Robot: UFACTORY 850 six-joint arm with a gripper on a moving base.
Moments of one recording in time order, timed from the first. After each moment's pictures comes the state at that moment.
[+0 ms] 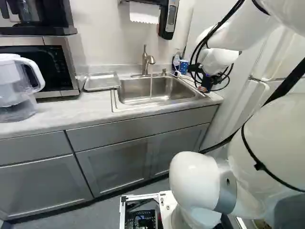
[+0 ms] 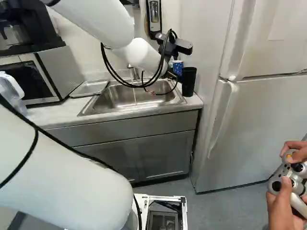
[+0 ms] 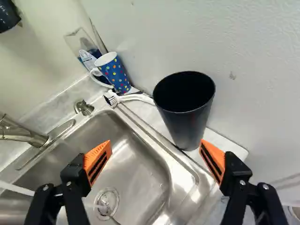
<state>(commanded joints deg) -21.2 14.2 -39.2 19.4 7.9 0.0</state>
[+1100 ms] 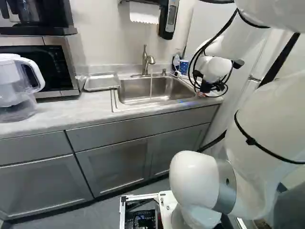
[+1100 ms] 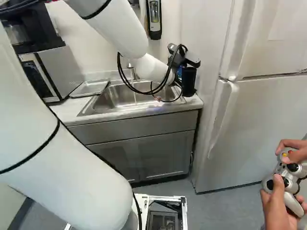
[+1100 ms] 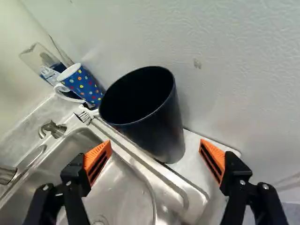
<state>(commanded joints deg) -23.3 6.1 -39.6 25.9 16.8 0.0</state>
